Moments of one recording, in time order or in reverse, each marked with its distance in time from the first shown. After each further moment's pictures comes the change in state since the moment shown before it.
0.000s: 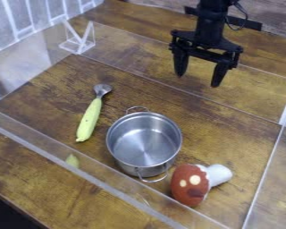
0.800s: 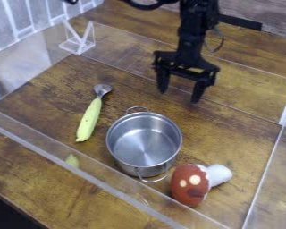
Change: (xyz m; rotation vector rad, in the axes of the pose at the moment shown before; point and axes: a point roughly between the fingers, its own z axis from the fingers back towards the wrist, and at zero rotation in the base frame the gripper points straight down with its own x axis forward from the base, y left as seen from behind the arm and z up) arm -0.007 0.034 -0.042 0.027 0.039 0.074
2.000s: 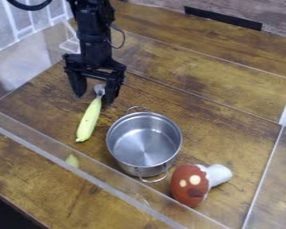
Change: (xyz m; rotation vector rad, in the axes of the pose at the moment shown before) arm -0.054 0.112 -0.007 -0.052 0.023 -0.021
